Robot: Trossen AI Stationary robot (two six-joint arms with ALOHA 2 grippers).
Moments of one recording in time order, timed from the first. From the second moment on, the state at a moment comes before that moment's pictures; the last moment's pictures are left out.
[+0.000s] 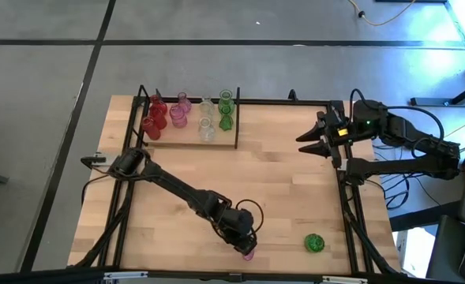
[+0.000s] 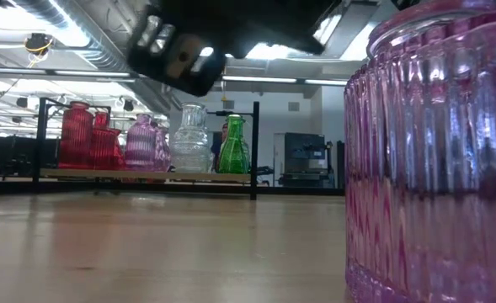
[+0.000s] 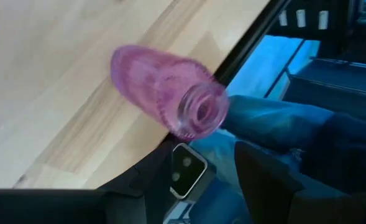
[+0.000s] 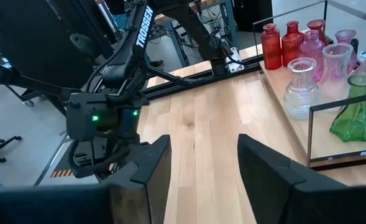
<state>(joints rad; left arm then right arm) -0.40 2.11 1.63 -0.37 0.30 -1.39 -0.20 0.78 1.06 -0.59 -0.38 0.24</state>
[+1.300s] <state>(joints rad) -0.37 2.17 1.63 -0.24 0.21 -1.52 -0.20 0.76 1.06 -0.63 -0.38 0.20</state>
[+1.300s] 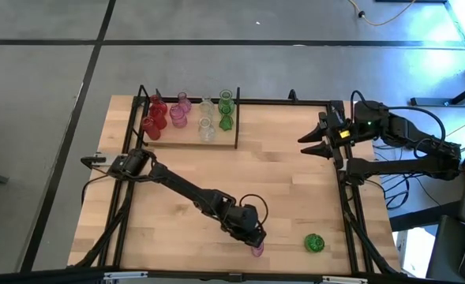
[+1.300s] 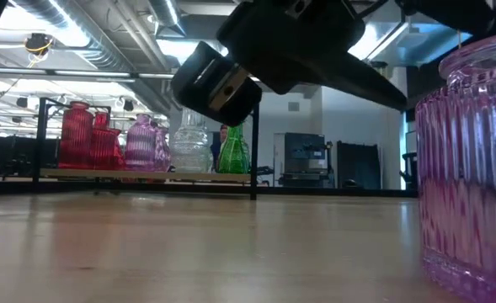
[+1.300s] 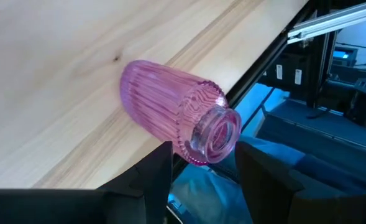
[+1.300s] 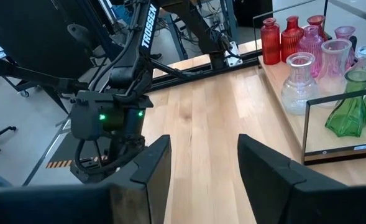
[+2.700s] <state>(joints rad) -0.37 2.22 1.64 -0.22 0.27 -1.52 -0.20 0.74 1.06 -0.63 -0.39 0.26</state>
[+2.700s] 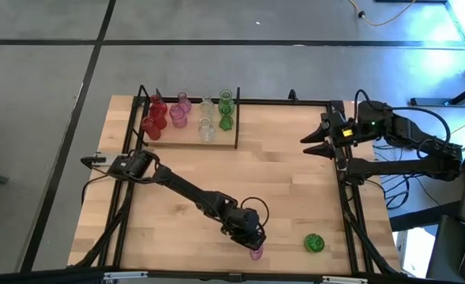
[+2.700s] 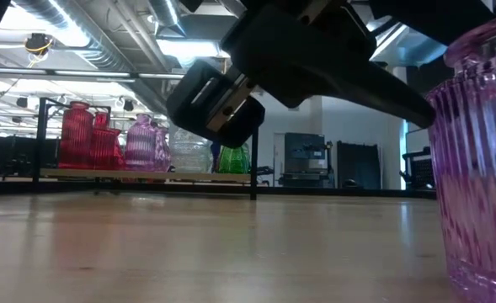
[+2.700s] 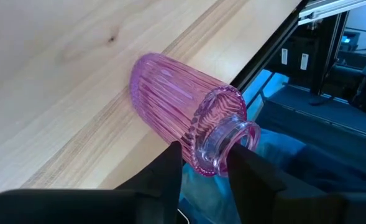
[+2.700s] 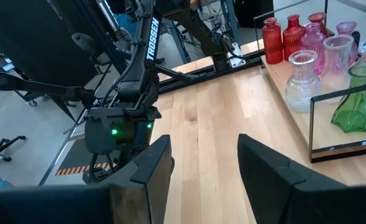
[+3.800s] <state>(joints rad) -0.35 2.23 1.63 -0.21 0.17 -1.51 -0.20 0.73 1.06 -0.64 -0.38 0.25</state>
